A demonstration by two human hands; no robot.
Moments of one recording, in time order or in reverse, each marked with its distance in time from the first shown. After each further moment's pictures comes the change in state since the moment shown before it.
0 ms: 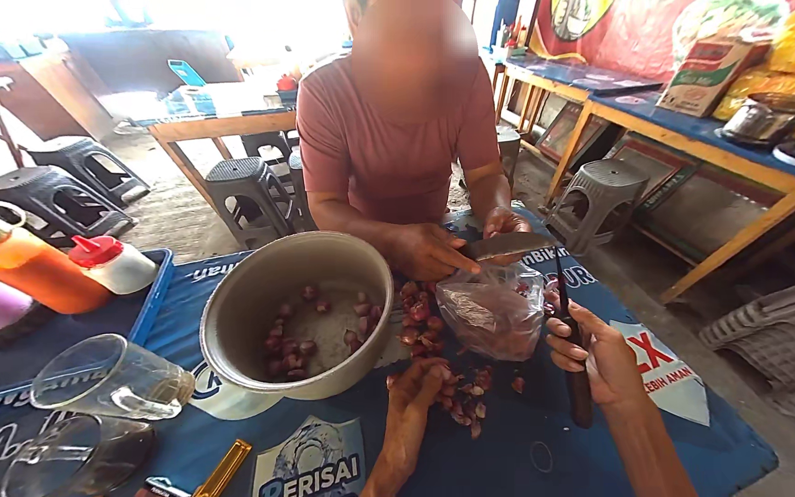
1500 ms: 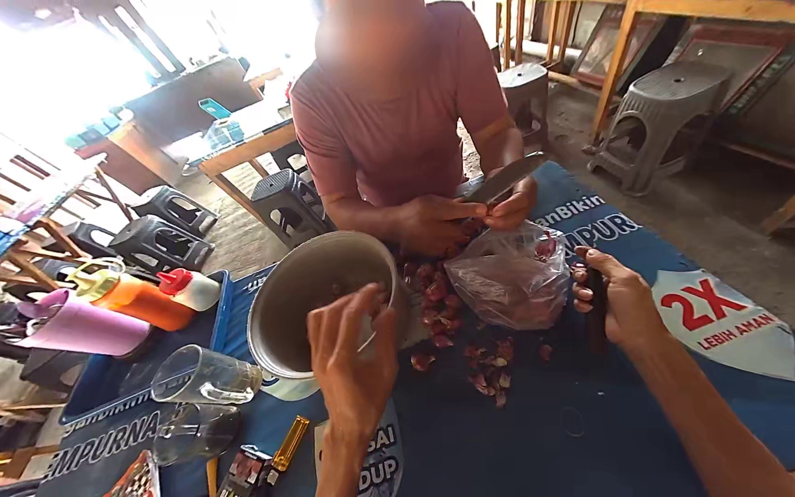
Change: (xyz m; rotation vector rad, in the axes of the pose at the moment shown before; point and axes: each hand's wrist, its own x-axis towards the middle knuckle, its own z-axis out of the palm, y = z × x) left_hand 0.008 0.124 -0.022 1.353 0.371 0.834; right_hand 0.039 0.010 -0.013 -0.087 0.253 -0.045
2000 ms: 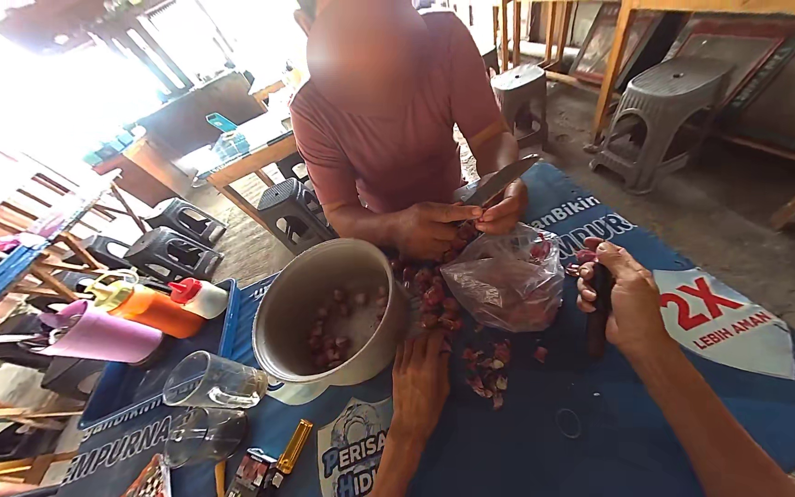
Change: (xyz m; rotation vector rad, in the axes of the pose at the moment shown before) left_hand -0.075 0.003 0.080 0.065 -0.333 0.083; right_hand -0.009 -0.005 -0.001 -0.003 -0.018 -0.188
